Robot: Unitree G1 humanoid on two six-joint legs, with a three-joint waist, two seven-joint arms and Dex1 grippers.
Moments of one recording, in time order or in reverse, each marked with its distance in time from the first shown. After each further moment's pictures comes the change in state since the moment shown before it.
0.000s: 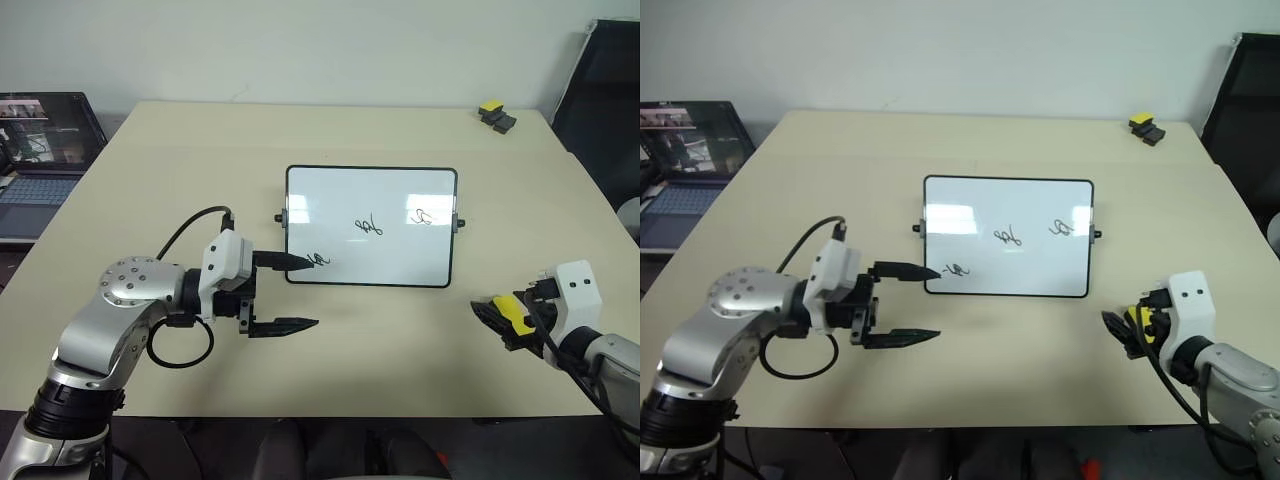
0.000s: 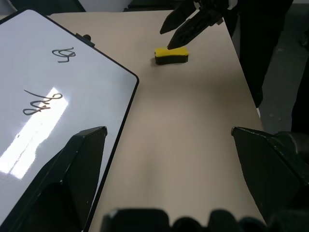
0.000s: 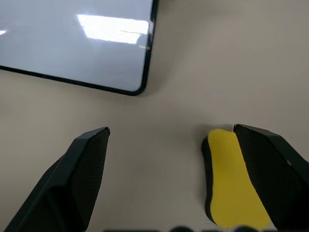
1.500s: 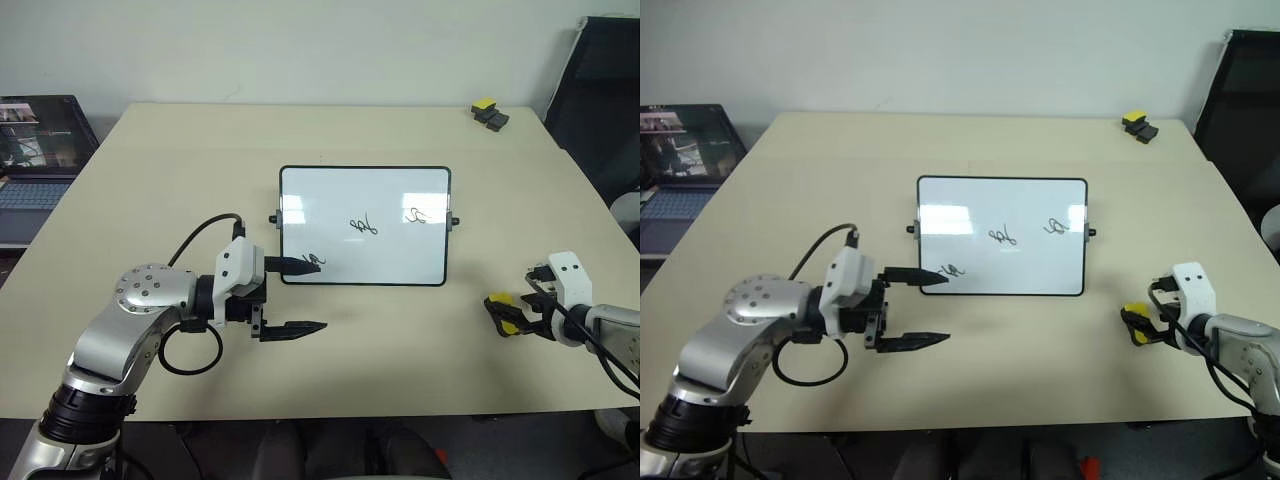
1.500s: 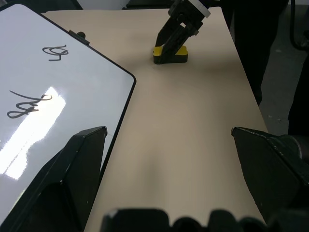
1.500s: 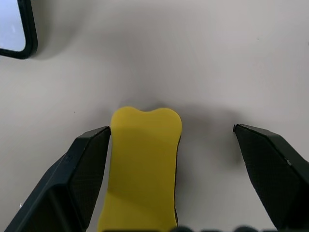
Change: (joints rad) left arm 0.016 -0.034 -0.027 -0.018 0.036 0.008 0.044; right arm -0.224 -0.135 0.203 0.493 -0.321 -0.069 0.366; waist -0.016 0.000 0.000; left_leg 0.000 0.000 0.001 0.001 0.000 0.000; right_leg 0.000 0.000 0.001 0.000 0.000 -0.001
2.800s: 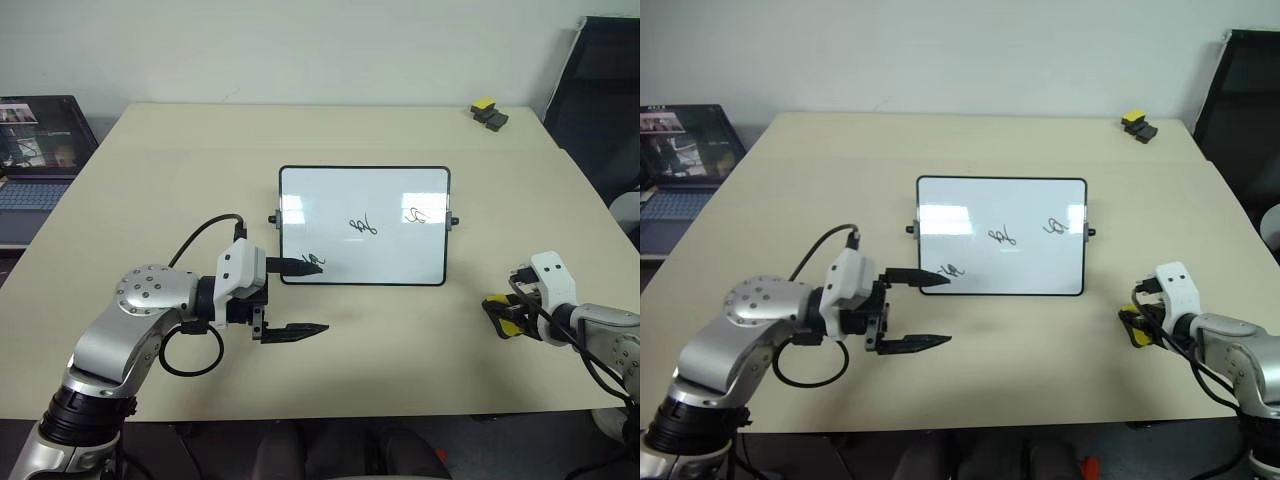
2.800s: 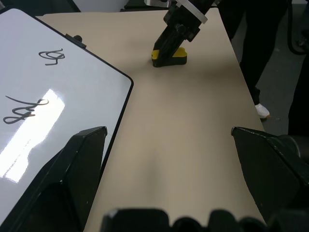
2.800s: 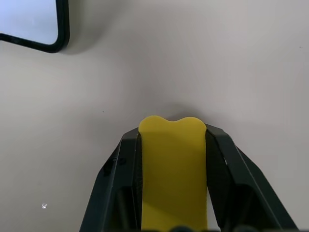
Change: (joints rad) left arm 0.006 -0.004 0.000 -0.020 0.000 0.001 0.002; right arm -0.003 0.040 0.037 -0.084 -0.047 0.021 0.008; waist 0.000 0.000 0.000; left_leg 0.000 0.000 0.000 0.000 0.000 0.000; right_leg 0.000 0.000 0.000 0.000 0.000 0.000
